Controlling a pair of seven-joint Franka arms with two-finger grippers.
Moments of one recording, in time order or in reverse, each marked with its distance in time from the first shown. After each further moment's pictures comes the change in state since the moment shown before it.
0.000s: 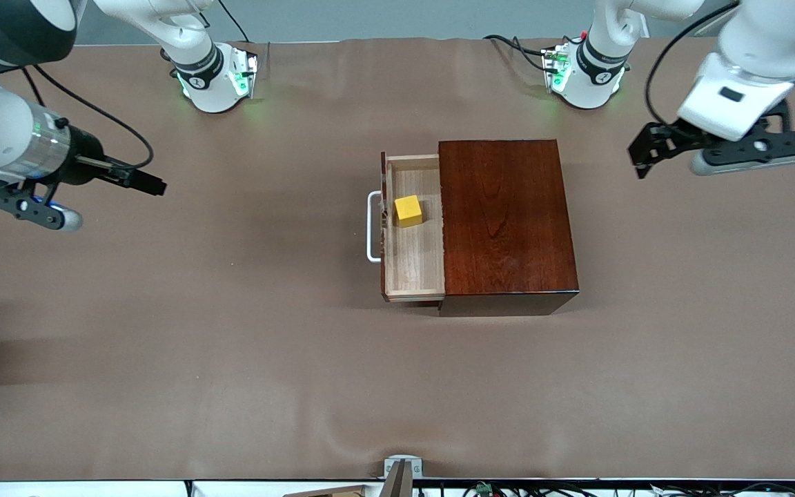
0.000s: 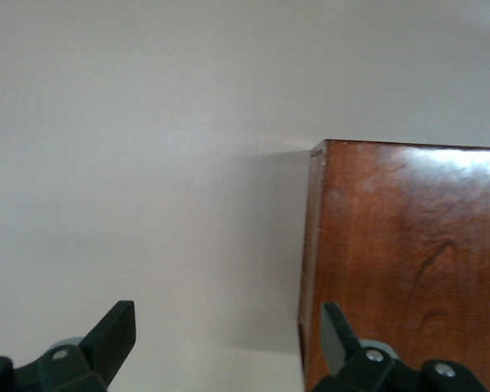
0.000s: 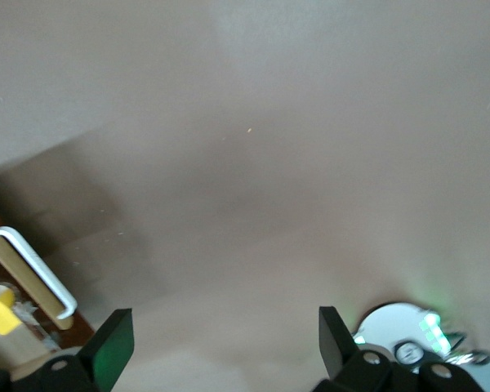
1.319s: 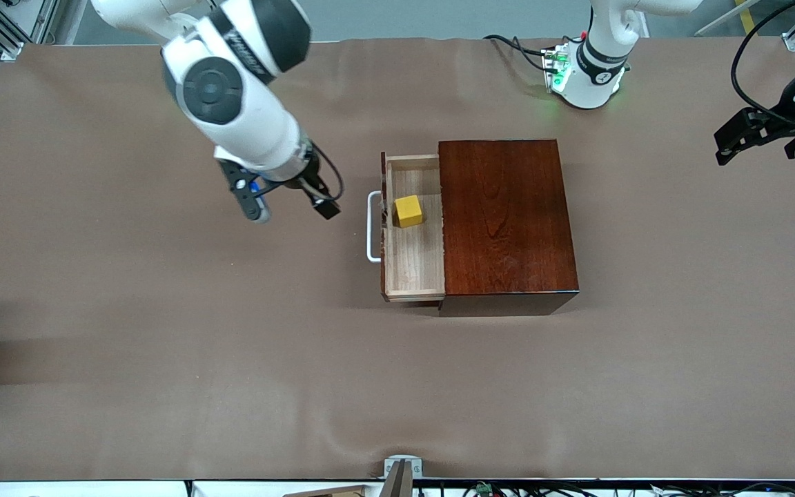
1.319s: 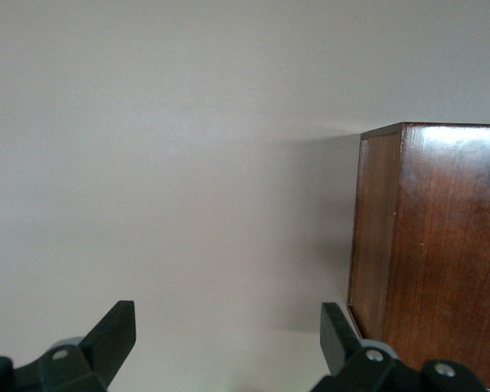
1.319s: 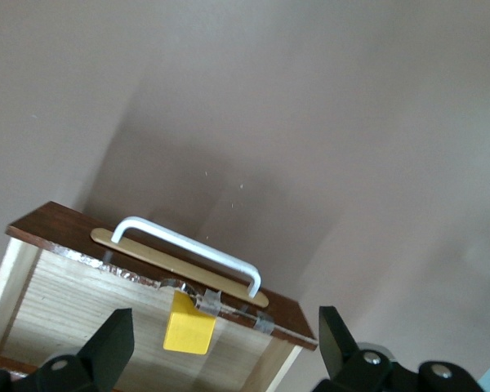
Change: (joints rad) left arm 0.167 -0.035 0.001 0.002 -0.015 -0.058 0.186; right arm 0.415 0.187 0.047 -0.003 0.034 0.344 1.056
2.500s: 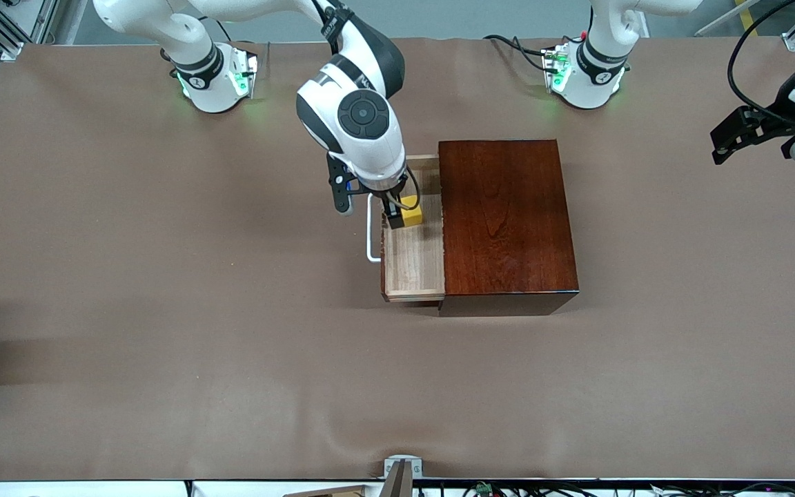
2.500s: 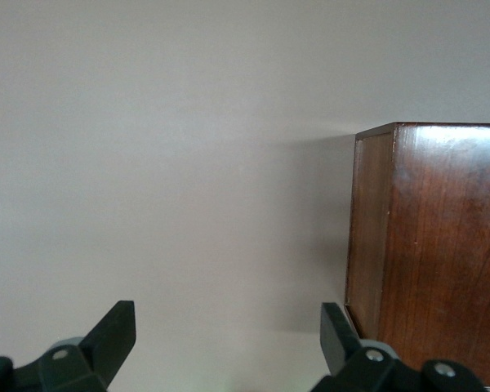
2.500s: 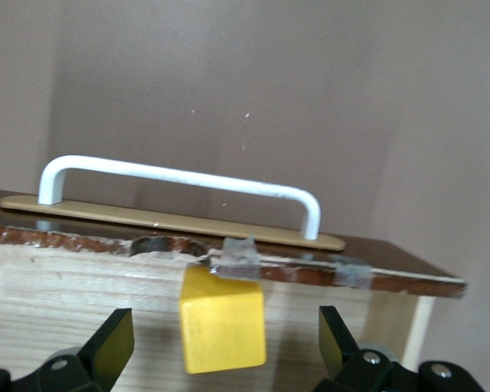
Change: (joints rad) left arm -0.001 0.000 -0.012 0.005 -0.001 0.000 0.000; right arm 0.188 0.211 -0.003 0.006 -0.088 0.273 0.481
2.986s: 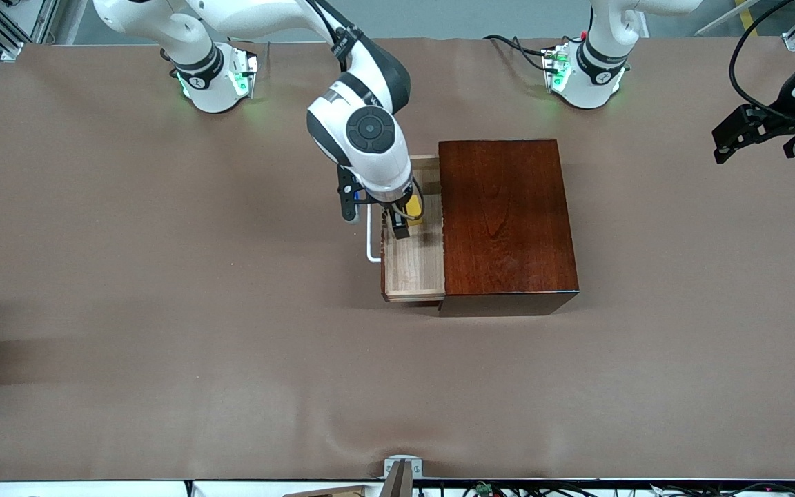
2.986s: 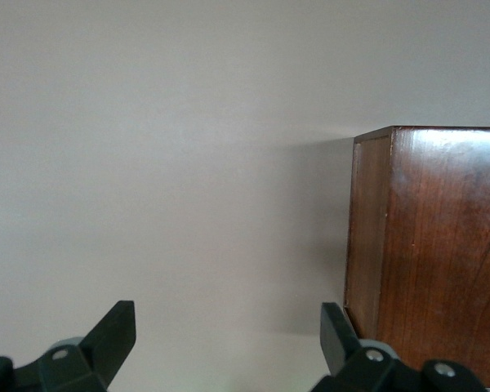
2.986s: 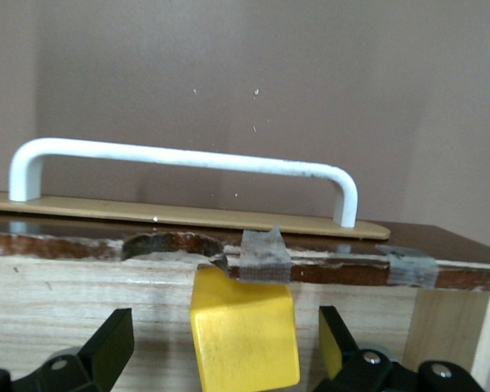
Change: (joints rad) left arm 0.000 0.000 -0.001 0.009 0.000 0.000 0.000; right arm 0.016 0.067 0.000 0.012 0.000 0.072 0.054
